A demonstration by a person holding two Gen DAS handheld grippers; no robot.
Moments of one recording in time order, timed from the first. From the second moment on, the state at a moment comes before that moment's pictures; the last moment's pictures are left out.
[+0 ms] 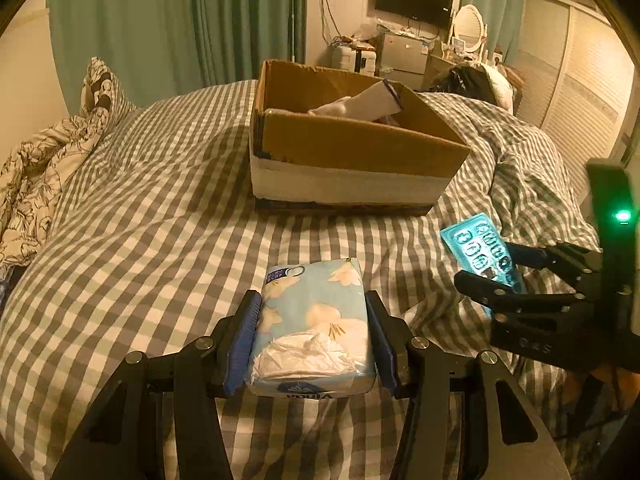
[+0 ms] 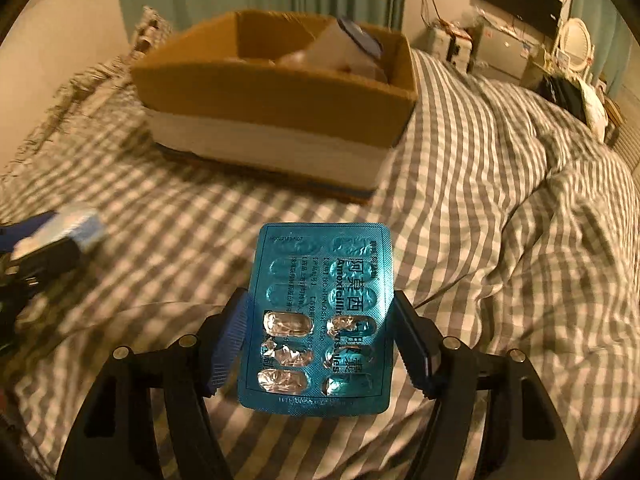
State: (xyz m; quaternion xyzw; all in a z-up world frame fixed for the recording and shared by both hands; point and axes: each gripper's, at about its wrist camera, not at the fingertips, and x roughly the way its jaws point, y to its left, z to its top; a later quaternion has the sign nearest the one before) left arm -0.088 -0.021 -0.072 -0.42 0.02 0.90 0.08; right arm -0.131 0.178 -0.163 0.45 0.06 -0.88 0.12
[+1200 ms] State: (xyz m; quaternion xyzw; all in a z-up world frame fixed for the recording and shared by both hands) left arm -0.220 -0.011 0.069 -0.30 0.03 0.95 0.10; right arm -0.200 0.163 0.012 0.30 0.08 -0.94 0.16
